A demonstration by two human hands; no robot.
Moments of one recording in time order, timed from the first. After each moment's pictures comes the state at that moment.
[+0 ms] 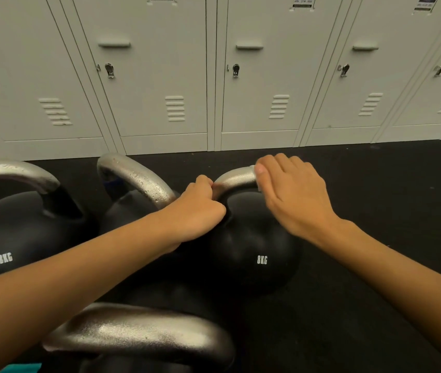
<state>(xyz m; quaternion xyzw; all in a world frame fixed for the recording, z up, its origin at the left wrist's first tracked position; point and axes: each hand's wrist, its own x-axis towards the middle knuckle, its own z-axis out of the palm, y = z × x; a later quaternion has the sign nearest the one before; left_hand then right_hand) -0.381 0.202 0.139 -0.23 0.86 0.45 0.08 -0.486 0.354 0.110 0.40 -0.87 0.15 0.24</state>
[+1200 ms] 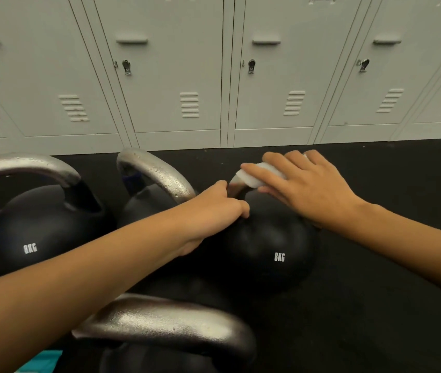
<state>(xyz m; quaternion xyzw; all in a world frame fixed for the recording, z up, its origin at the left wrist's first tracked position) -0.369 0.202 0.133 -0.24 0.77 0.58 0.07 -0.511 0.354 0.107 0.58 -0.71 -0.05 0.39</state>
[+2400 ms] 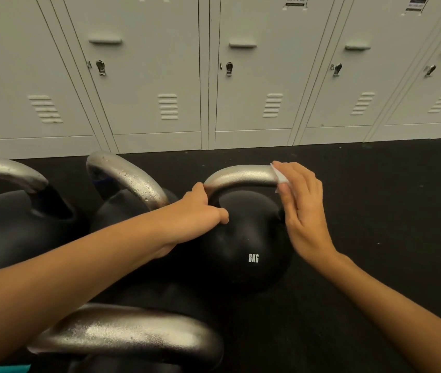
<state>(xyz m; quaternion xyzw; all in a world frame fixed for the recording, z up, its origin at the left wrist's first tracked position) -0.382 0.203 0.123 -0.23 0.83 0.49 0.11 -0.485 0.393 0.061 0.36 -0.81 0.44 0.17</state>
